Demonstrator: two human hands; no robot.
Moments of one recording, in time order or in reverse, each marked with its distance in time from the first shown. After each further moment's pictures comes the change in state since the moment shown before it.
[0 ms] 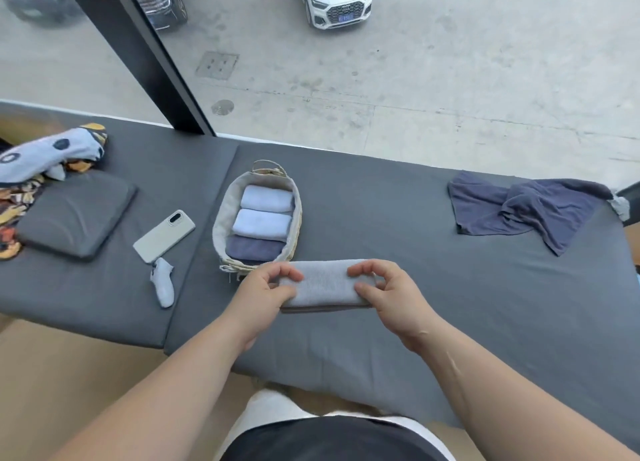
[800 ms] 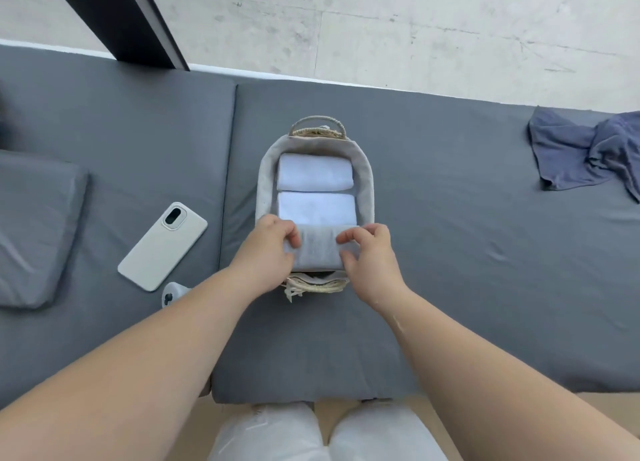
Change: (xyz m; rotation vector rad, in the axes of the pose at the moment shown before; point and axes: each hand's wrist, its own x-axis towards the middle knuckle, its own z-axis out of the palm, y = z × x) left_hand 0.247 -0.099 -0.176 0.695 -0.315 0.173; right_hand 0.200 0.020 0.242 -0.431 0.246 0.173
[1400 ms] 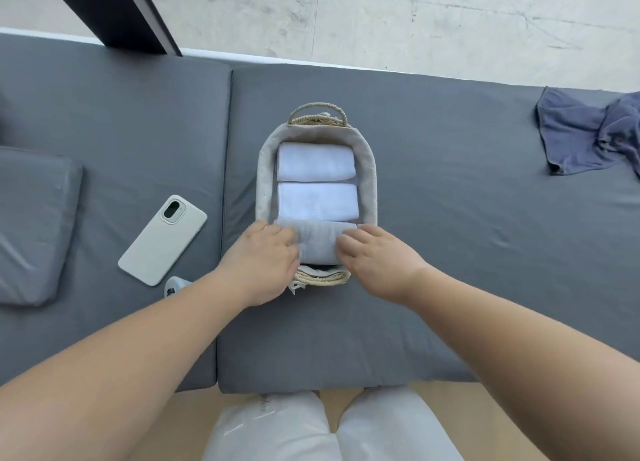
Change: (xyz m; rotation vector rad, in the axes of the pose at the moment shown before) left_hand -0.007 -0.025 0.000 0.858 -0.099 0.510; right_hand 0.019 0.022 -0.020 -1.126 -0.341 -0.850
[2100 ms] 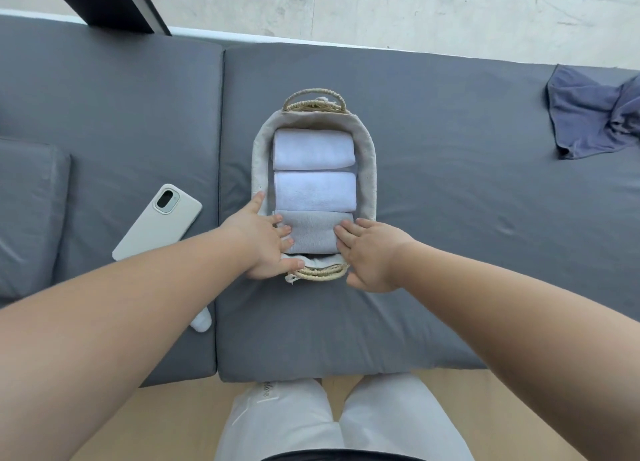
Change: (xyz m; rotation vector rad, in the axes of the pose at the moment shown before) left_hand 0.038 -0.015 -0.017 0.231 -0.692 0.079; right_hand 0.018 0.003 -0.004 0.025 -0.420 -0.026
